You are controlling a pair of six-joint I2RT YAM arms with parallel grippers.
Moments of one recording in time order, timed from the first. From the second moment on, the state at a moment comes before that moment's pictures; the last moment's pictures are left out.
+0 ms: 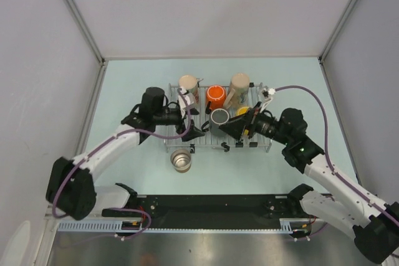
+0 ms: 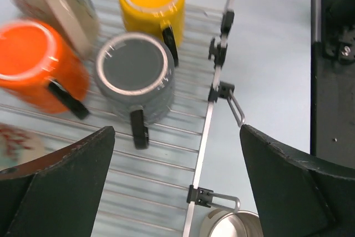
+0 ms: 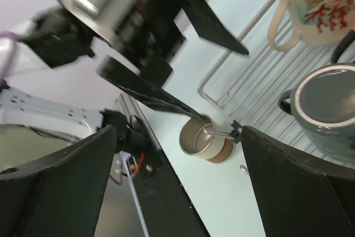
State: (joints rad) left arm -0.48 1.31 0.85 -0.07 0.82 0.31; right arm 0.54 0.85 0.64 0.21 -0.51 0.70
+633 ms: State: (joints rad) left arm -0.18 0.97 0.72 -0.22 0.65 0.30; right arm 1.18 1.36 1.01 -0.15 -0.19 0.24
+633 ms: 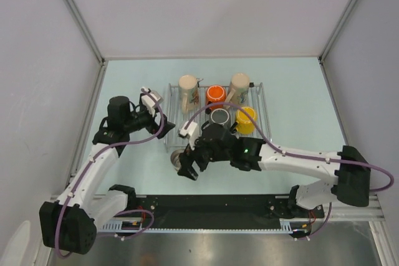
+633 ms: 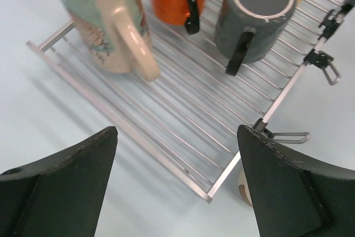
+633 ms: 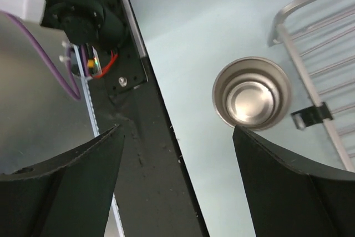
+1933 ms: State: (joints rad) left arm -0.06 1.00 0.72 -0.23 0.62 0.21; right arm 1.25 1.81 1.26 -0.27 -0.01 0.13
